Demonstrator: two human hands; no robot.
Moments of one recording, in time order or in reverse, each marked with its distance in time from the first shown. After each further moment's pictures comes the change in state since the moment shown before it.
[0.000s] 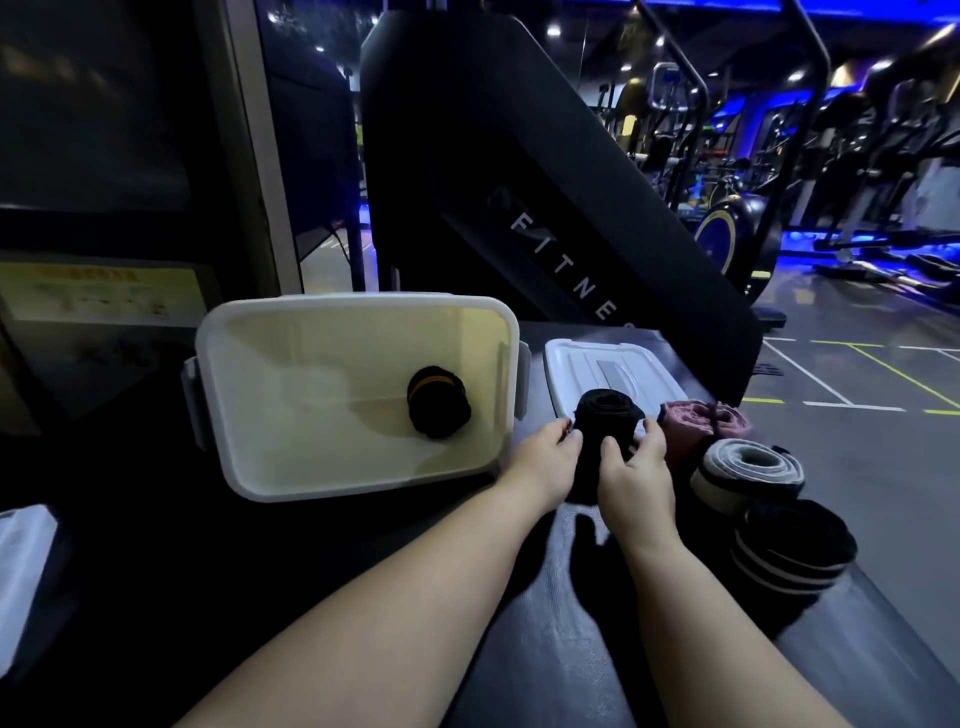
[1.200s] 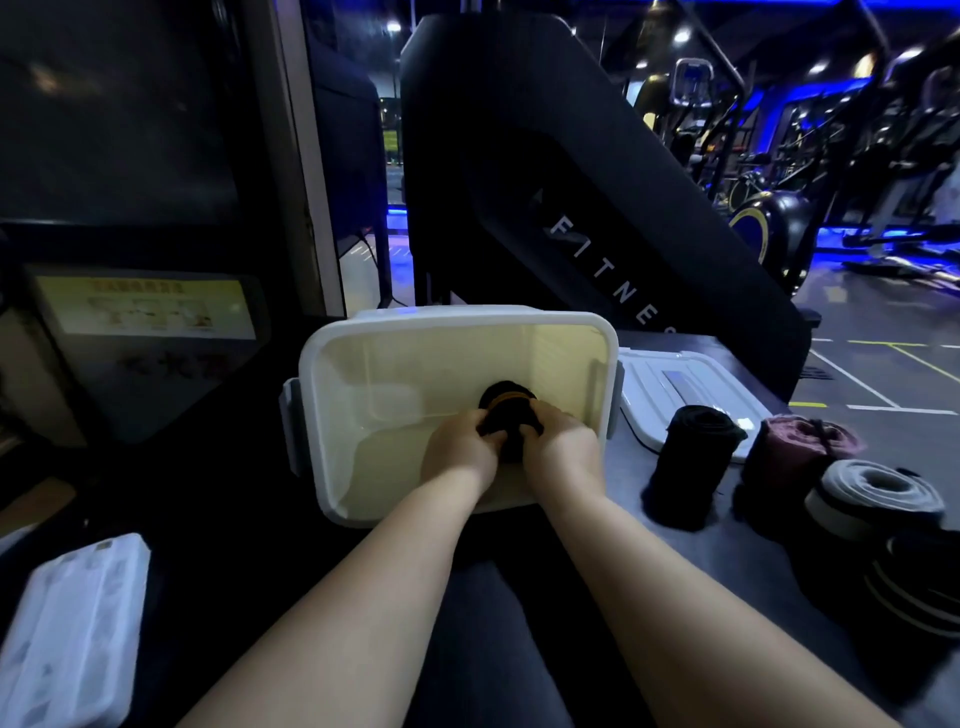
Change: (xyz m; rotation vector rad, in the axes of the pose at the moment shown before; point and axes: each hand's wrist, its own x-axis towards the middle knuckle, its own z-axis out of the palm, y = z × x) left_hand 0.024 -0.074 -0.144 0.250 0.296 -0.060; right_hand -0.024 -0.084 0.126 -0.217 -0.255 -0.174
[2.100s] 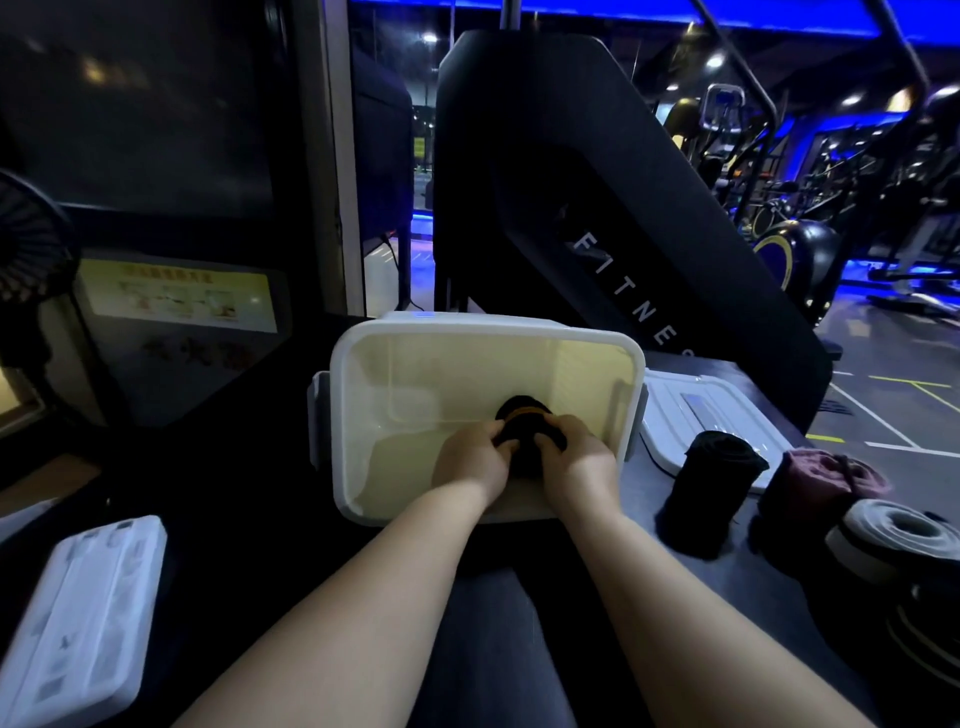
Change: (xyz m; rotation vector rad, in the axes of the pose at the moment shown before) left_hand 0.004 -0.009 0.000 -0.017 -0.032 0.028; right_hand 0.006 0.011 0.008 0.102 0.008 -0.012
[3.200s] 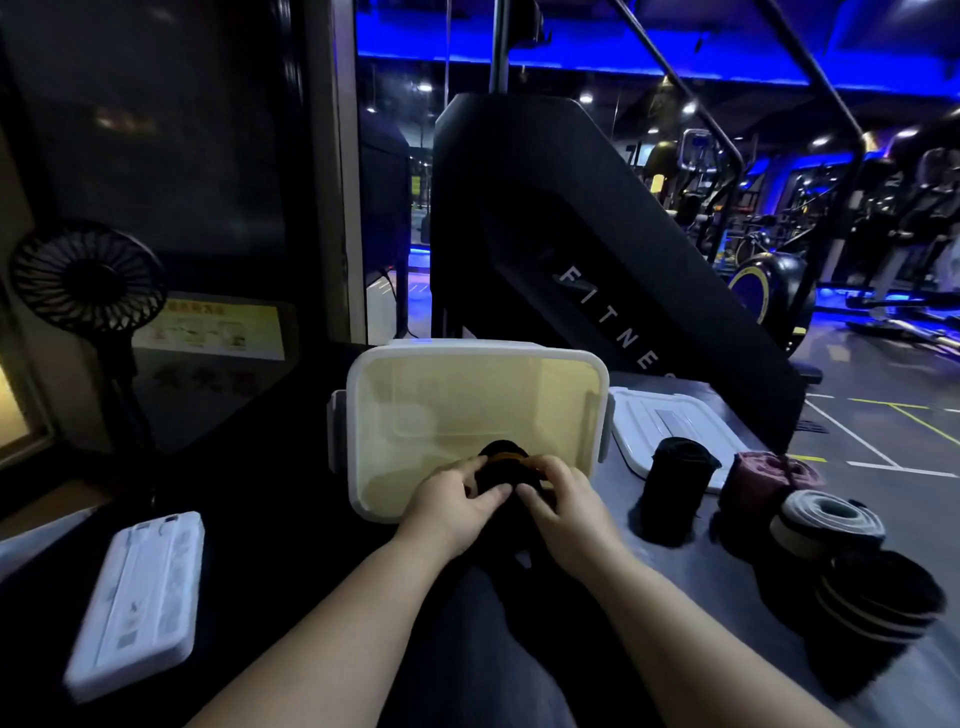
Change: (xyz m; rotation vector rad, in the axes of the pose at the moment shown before) left_hand -0.080 0.000 -0.034 0.001 -0.036 0.009; right_hand -0.063 0.003 -0.038 -0.177 -0.225 -0.200
